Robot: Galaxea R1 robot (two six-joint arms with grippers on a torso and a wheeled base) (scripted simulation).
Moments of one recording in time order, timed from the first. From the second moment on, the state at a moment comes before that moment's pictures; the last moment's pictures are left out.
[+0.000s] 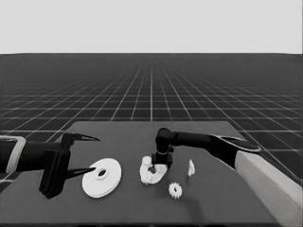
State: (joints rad) left arm -0.34 1.75 -0.42 0.31 0.68 0.35; right arm -0.15 2.95 -1.68 -0.32 -1.48 1.29
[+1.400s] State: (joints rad) left arm -0.34 1.75 -0.42 0.31 0.68 0.35; right arm -0.23 2.67 -1.12 -0.43 -1.56 1.55
